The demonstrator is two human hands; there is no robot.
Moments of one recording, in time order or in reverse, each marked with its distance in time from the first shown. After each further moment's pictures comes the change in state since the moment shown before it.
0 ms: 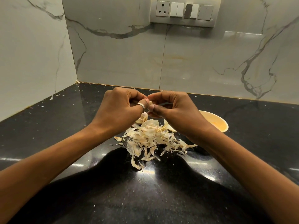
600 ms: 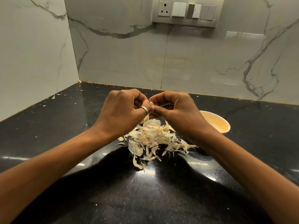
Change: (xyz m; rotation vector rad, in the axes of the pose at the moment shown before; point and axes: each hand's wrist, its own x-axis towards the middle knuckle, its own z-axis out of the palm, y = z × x) left_hand -0.003 -0.004 0.004 0.116 0.039 0.108; right_hand -0.003 -0.002 0.004 -0.039 0.044 -0.029
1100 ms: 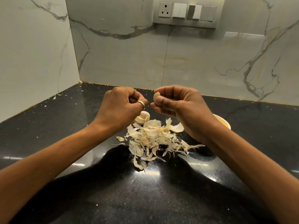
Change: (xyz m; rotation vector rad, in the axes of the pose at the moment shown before) left_hand 0.006 -0.006 -0.002 -0.146 -0.016 -0.223; right_hand 0.000 -0.009 -0.013 0.471 -0.002 0.133
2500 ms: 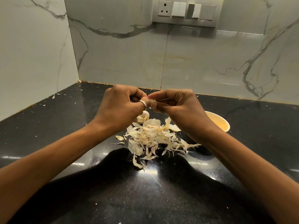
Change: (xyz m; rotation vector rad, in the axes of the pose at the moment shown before) left_hand -0.003 0.010 -0.001 -0.002 -0.011 0.045; right_hand 0.002 0.008 0.001 -0.373 -0.010 -0.174
